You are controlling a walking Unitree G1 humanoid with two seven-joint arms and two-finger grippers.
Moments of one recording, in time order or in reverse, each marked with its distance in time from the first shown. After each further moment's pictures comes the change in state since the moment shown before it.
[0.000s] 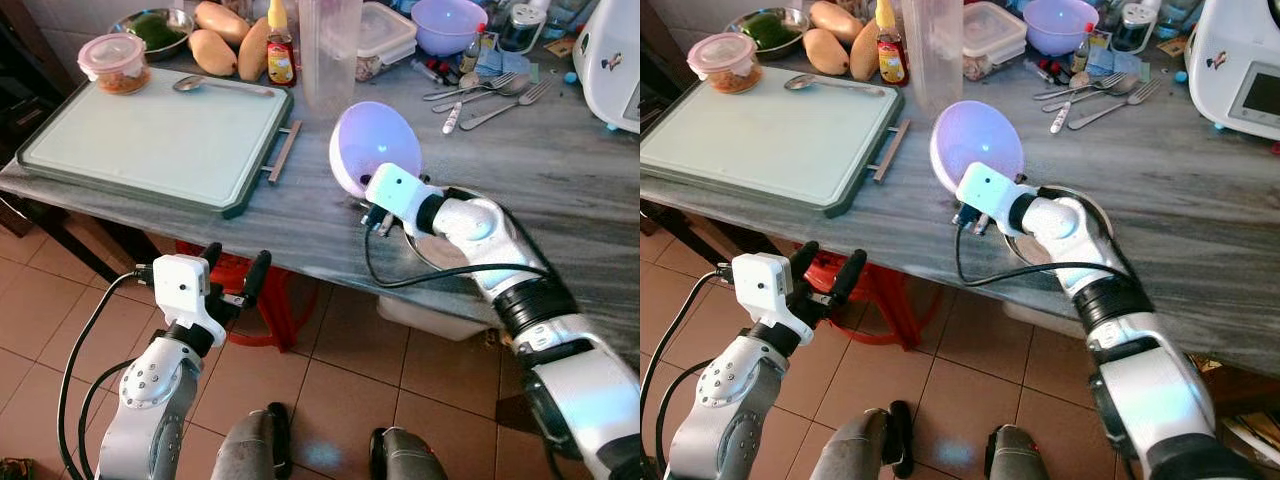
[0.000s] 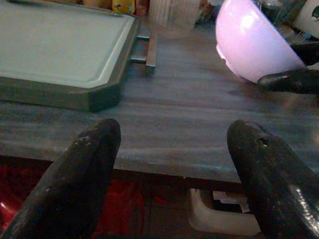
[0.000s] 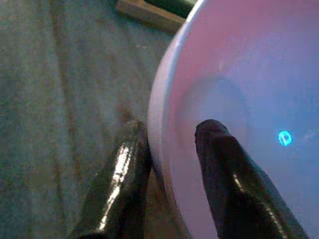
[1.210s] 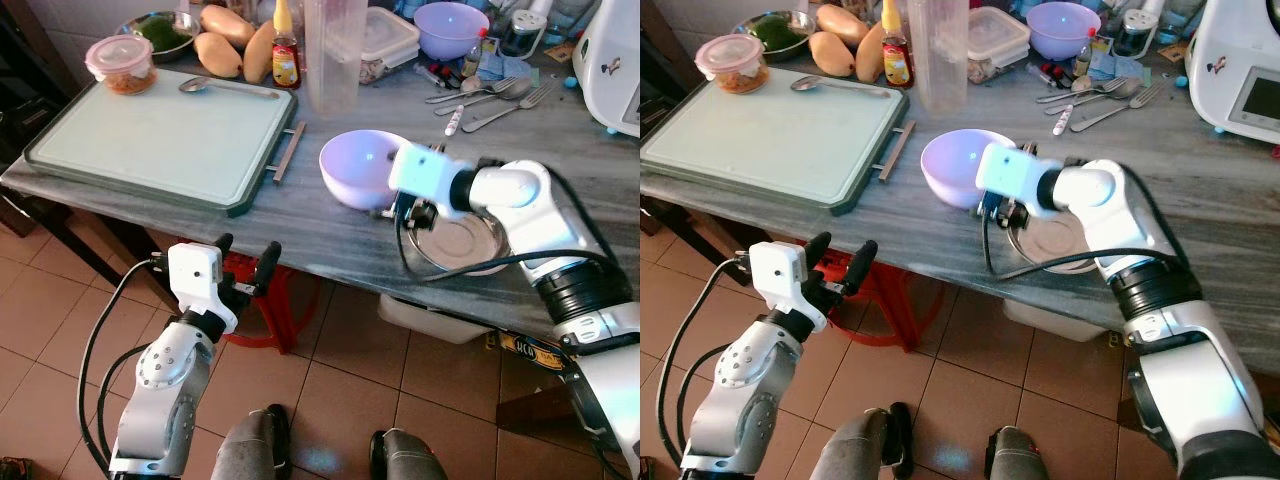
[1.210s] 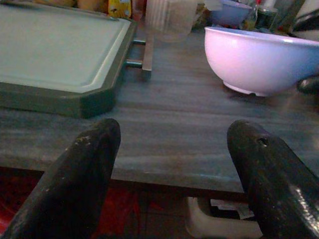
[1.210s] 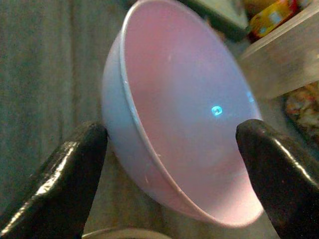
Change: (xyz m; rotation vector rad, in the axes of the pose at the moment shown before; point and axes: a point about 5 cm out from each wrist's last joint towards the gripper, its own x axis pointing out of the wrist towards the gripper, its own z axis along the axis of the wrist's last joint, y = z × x) left arm 0.019 -0.003 -0.004 -0.005 -0.006 -0.018; right arm -0.031 -0.034 0.019 -0.097 0.098 0.082
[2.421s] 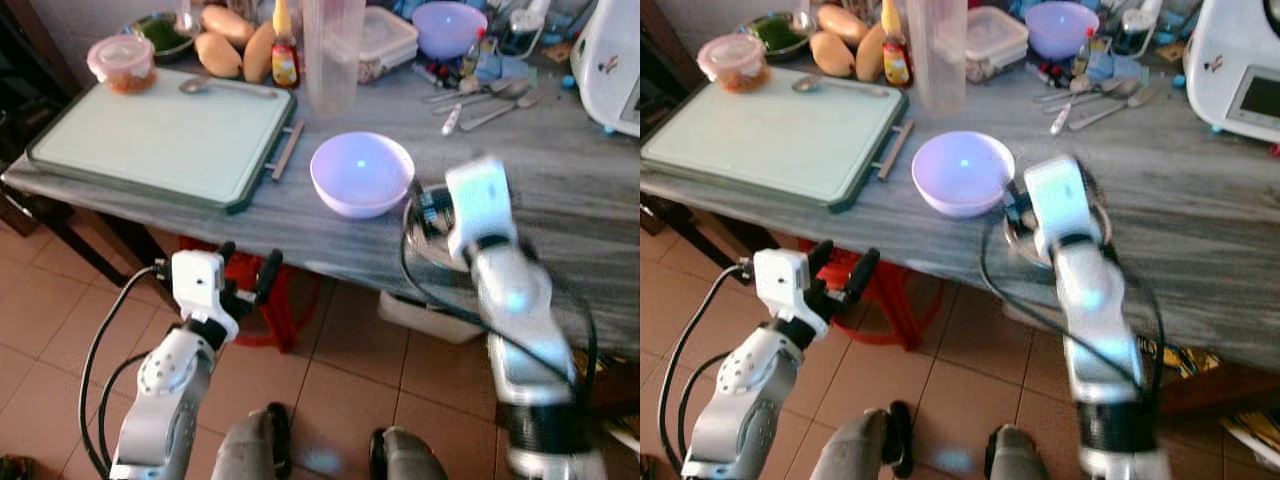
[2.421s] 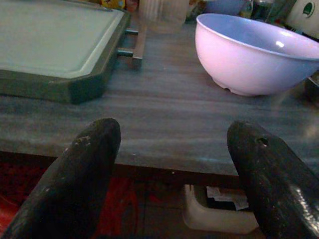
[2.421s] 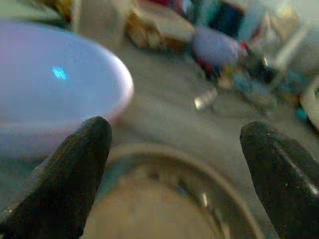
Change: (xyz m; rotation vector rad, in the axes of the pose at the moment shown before) left arm -0.006 -0.002 -0.005 -0.001 0.021 -0.014; right arm -0.037 0.077 -0.015 0.582 -0.002 -0.825
